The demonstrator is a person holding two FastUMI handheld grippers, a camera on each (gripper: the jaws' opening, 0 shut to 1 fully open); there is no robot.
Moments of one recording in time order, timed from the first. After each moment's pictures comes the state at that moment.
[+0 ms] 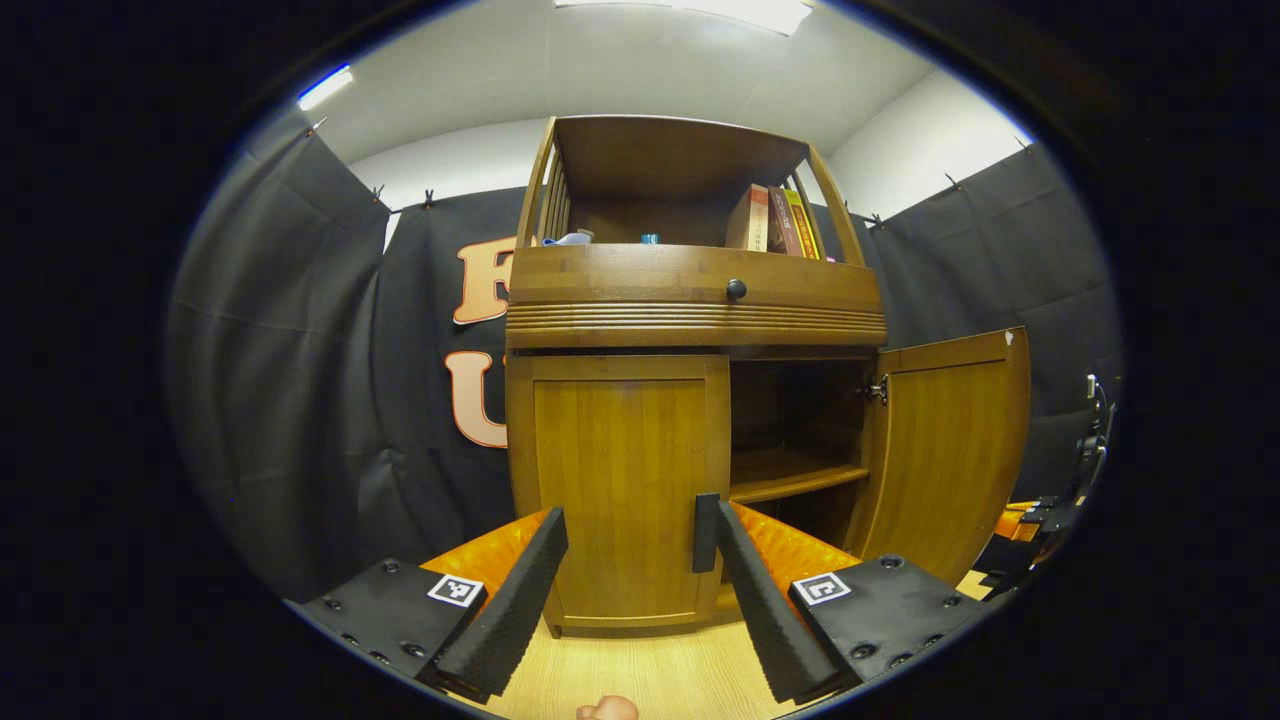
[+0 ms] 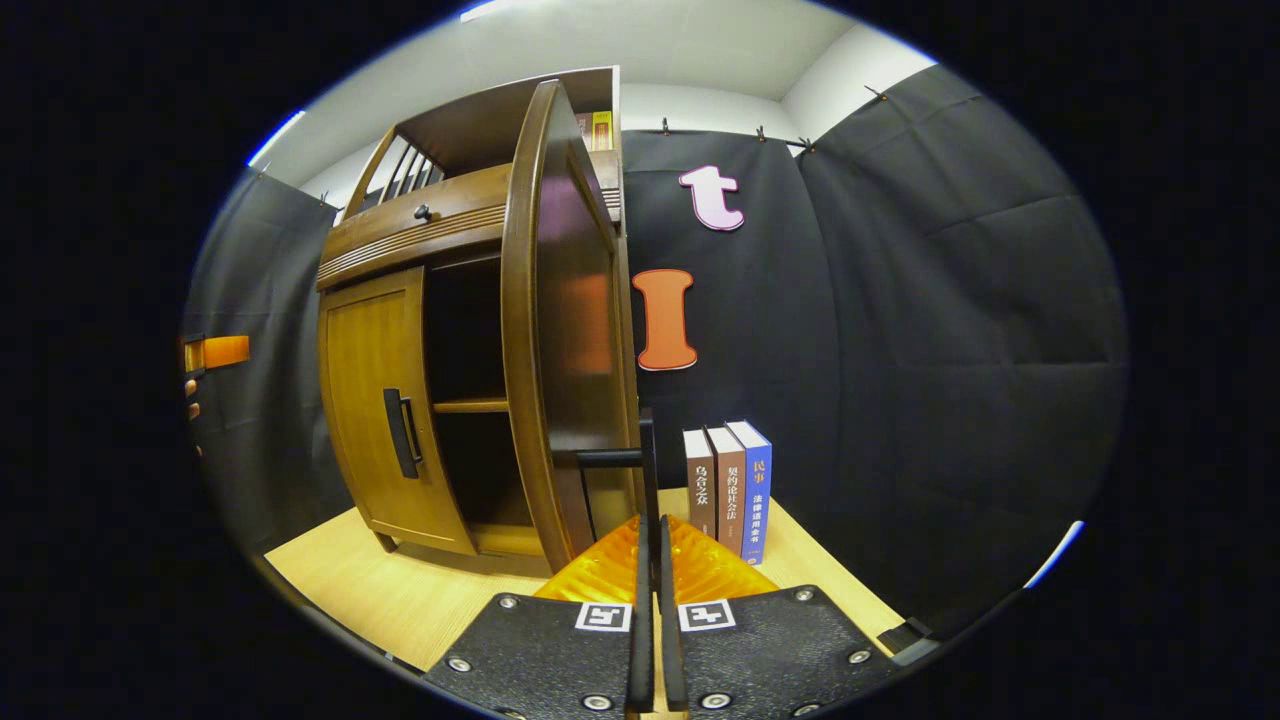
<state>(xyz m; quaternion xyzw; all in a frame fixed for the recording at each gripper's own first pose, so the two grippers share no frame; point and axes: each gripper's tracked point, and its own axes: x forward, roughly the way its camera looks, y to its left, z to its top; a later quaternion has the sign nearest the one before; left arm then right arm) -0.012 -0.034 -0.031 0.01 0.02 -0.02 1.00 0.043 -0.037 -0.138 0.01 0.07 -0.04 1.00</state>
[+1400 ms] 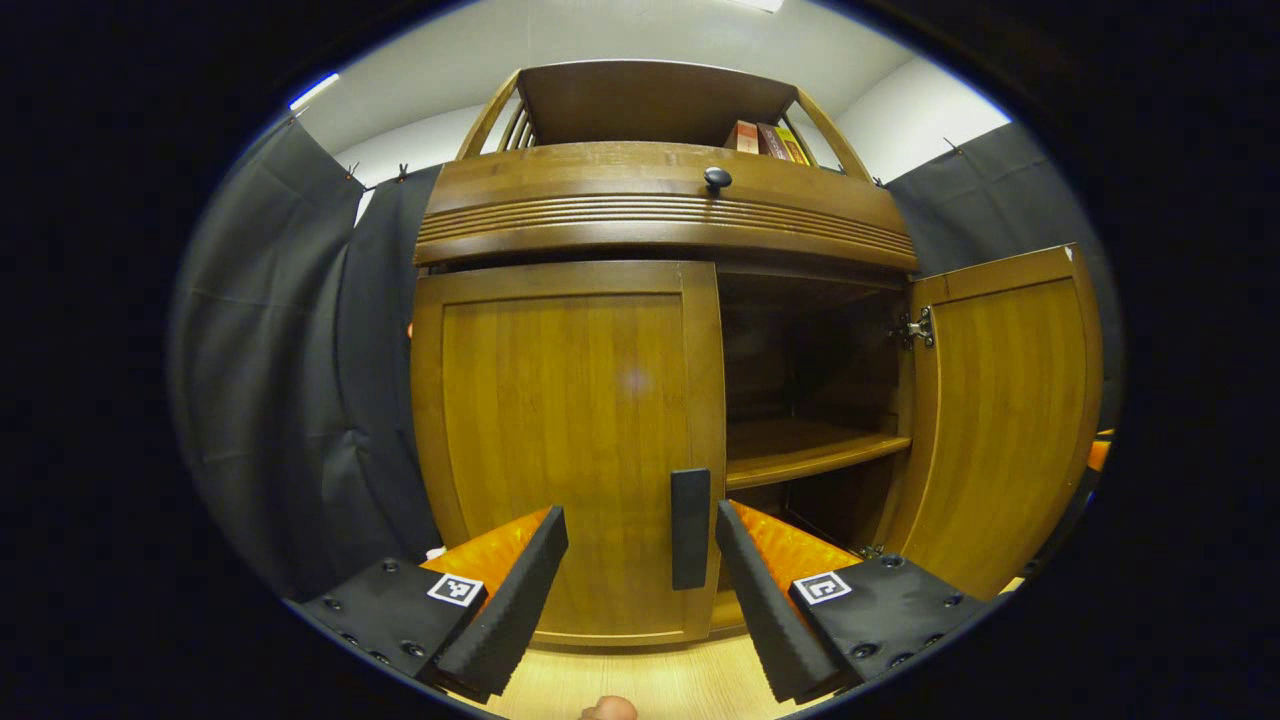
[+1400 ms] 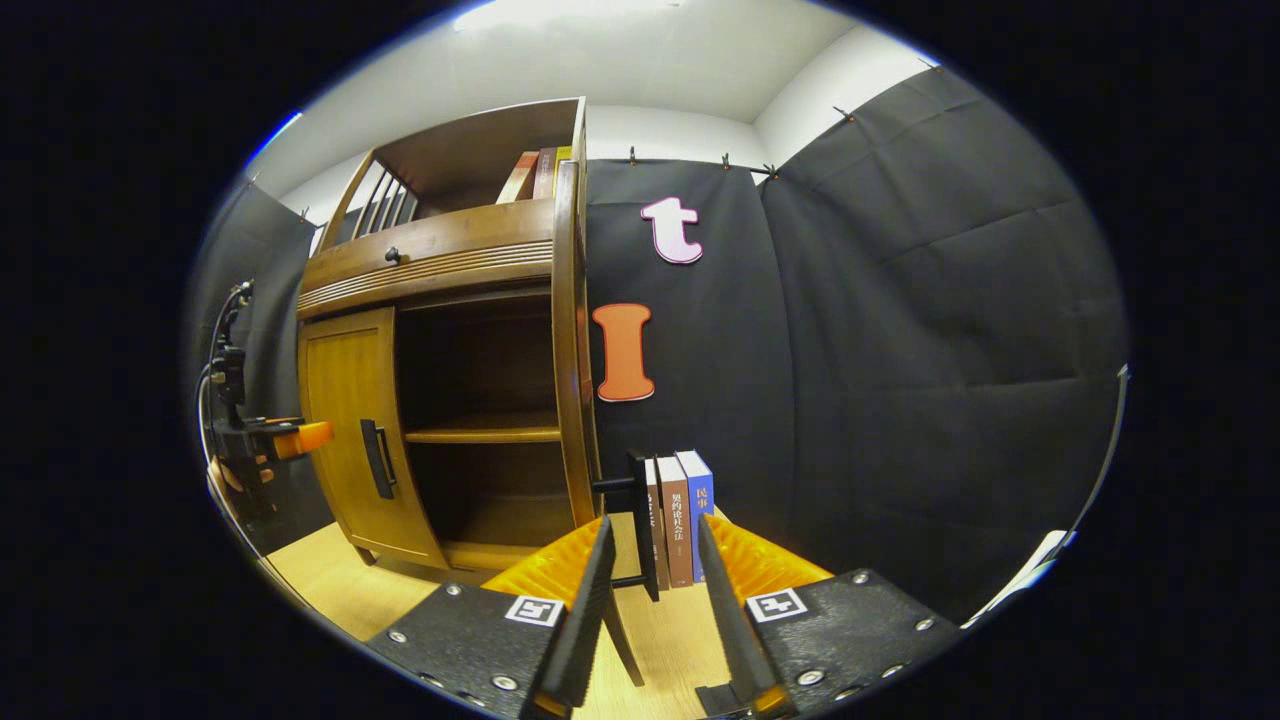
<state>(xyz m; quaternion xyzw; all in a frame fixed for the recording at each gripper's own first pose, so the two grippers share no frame) 0.109 -0.082 -0.125 0.02 0.04 -0.02 1.00 0.023 -0.064 -0.108 0.01 0.03 -0.09 1.00</state>
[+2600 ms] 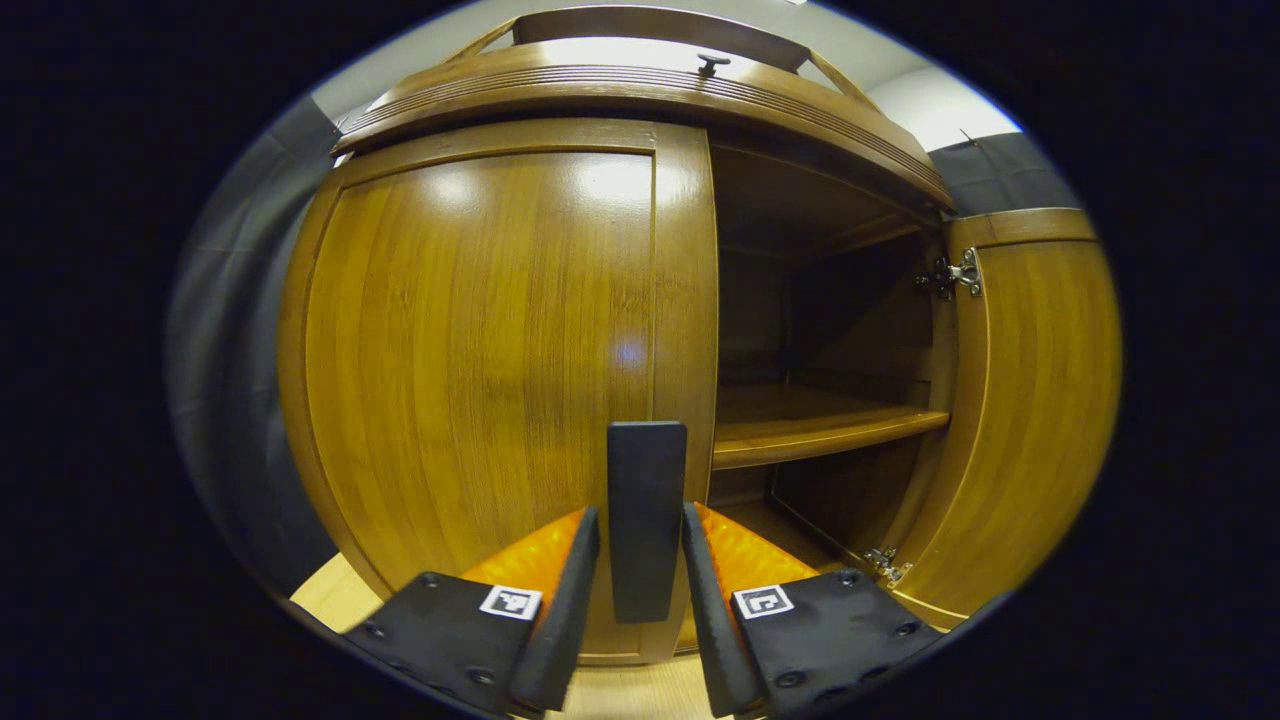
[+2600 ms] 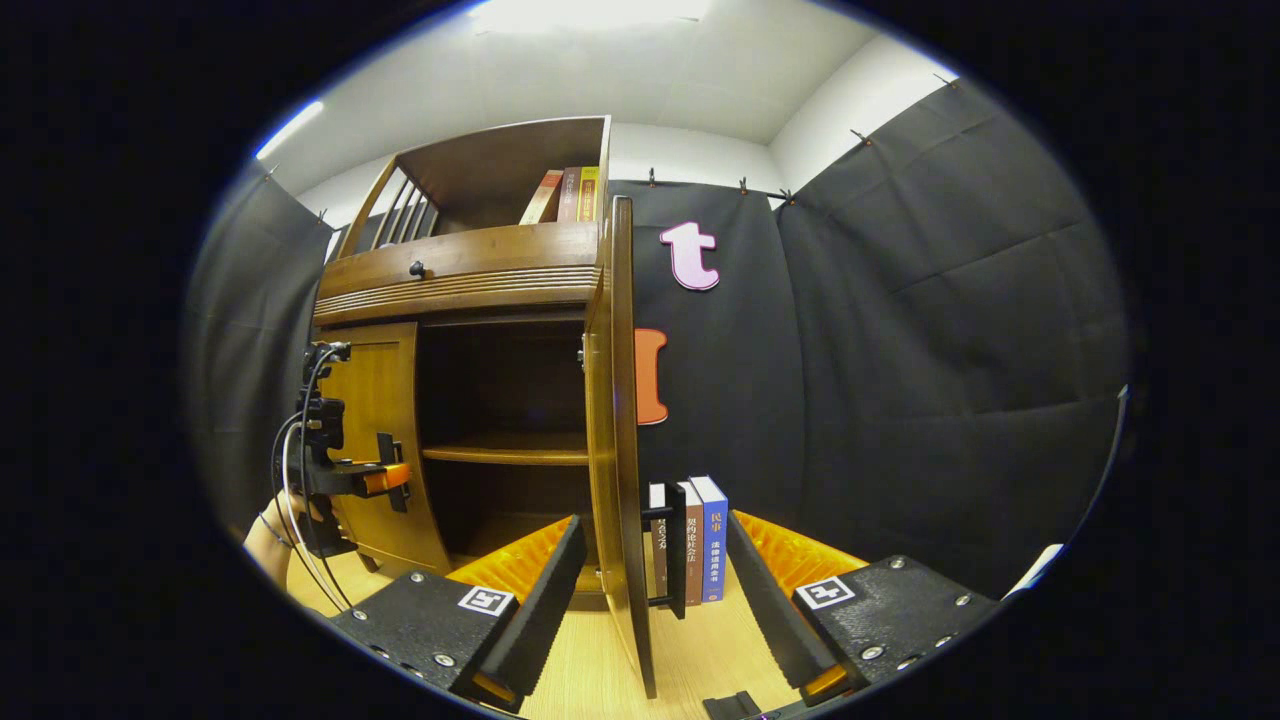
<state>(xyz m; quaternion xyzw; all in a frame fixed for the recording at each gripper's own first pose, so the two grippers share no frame) 0.194 -0.114 -0.197 0.00 0.09 -0.03 1.00 0.026 -0.045 -0.092 -0.01 -0.01 -0.08 1.00</state>
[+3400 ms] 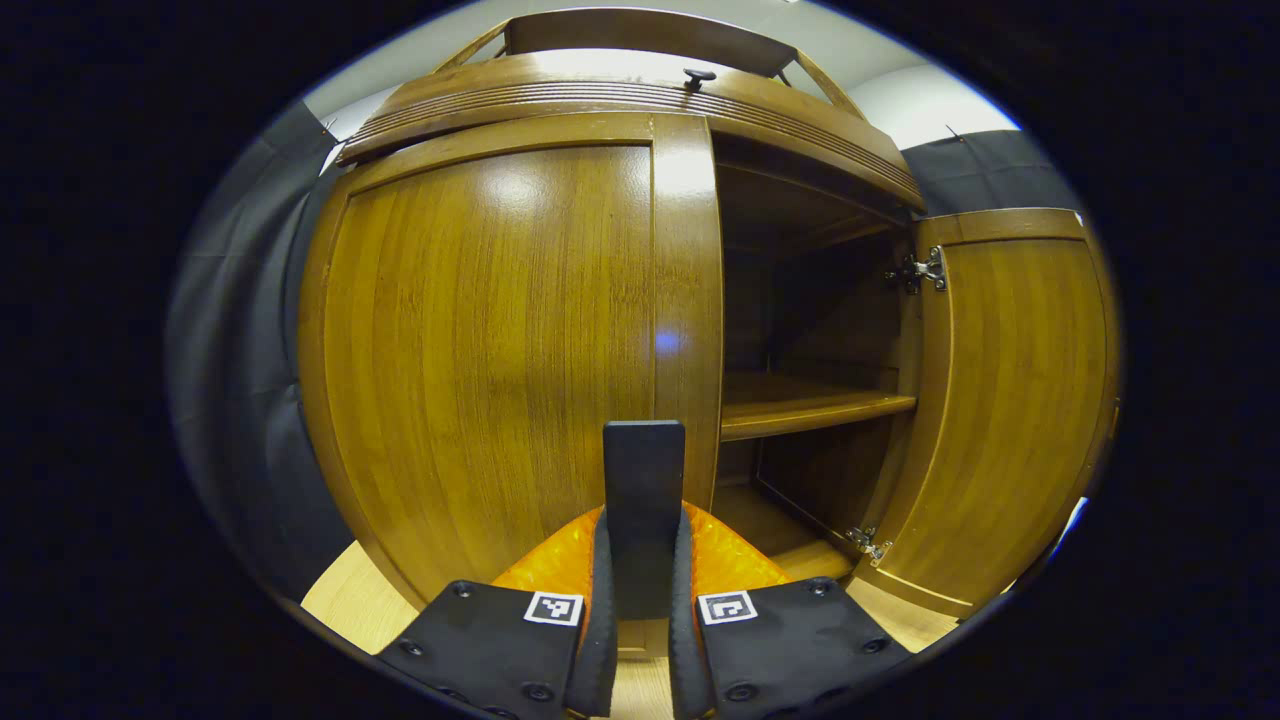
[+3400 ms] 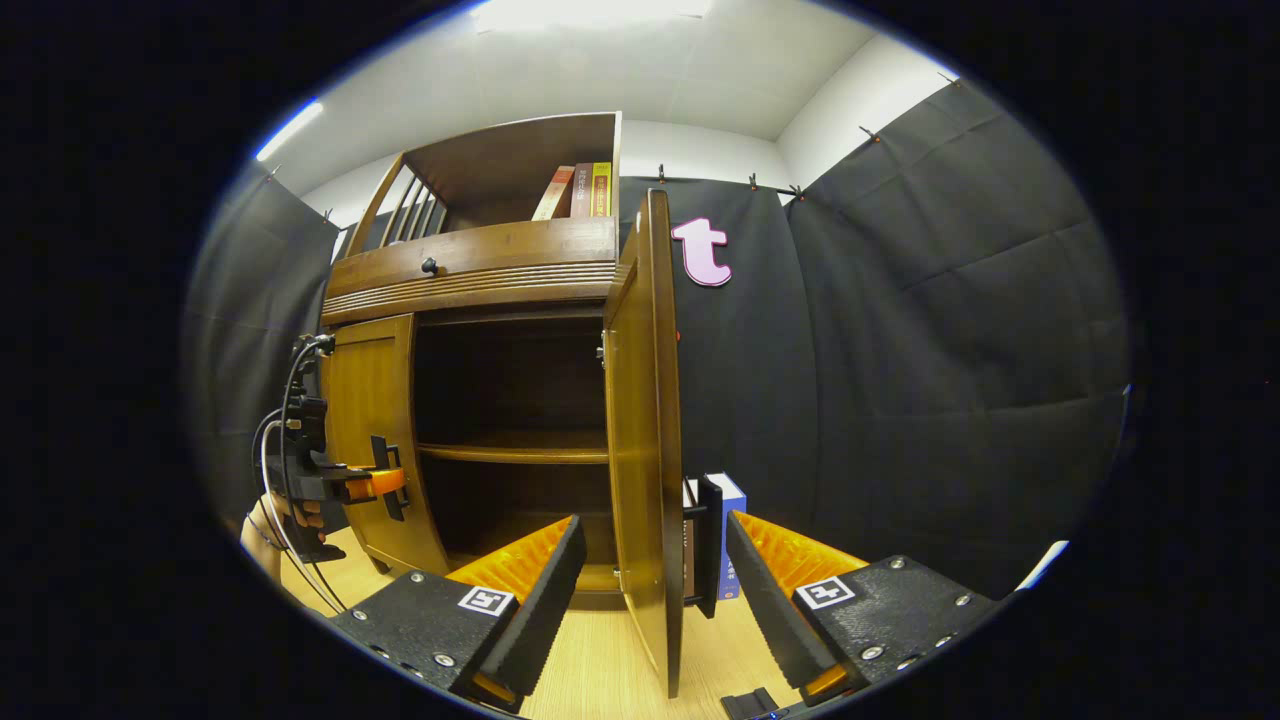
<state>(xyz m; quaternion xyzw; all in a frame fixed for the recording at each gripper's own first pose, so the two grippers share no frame) 0.144 -0.110 -0.190 0.00 0.11 -0.07 0.99 0.030 -0.021 -0.091 -0.01 0.00 -0.06 1.00</state>
